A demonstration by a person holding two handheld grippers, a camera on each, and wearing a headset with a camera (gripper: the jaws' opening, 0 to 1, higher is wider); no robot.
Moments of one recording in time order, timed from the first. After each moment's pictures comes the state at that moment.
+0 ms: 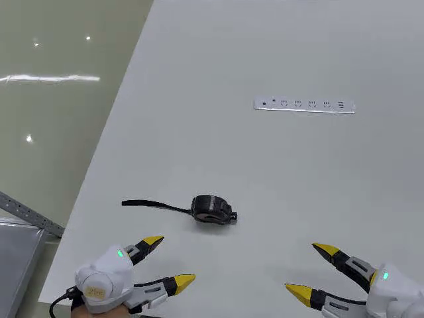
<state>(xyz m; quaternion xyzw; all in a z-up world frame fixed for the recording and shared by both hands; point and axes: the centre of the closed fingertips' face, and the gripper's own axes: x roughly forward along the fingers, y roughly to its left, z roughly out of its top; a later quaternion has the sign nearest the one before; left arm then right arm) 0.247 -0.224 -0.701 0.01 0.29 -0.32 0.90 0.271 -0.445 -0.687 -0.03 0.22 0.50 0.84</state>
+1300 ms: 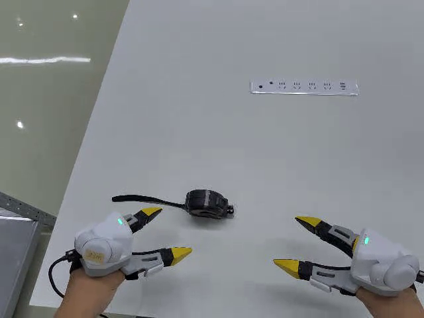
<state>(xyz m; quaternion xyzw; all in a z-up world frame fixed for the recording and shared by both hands) 0.306 -0.215 -0.717 0.05 0.31 -0.36 0.88 0.315 -0.417 -0.706 -0.04 0.22 0.55 0.81</state>
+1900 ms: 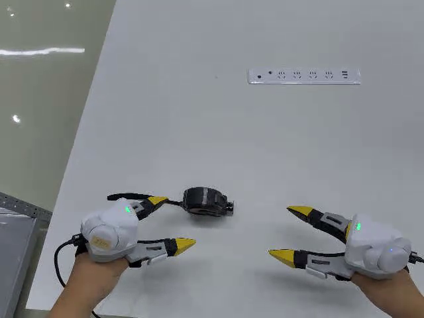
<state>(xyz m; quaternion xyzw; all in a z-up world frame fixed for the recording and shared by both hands) 0.326 -0.225 -0.728 0.07 0.31 -0.39 0.86 0.327 -0.402 -0.717 -0.04 0.21 0.57 0.79</state>
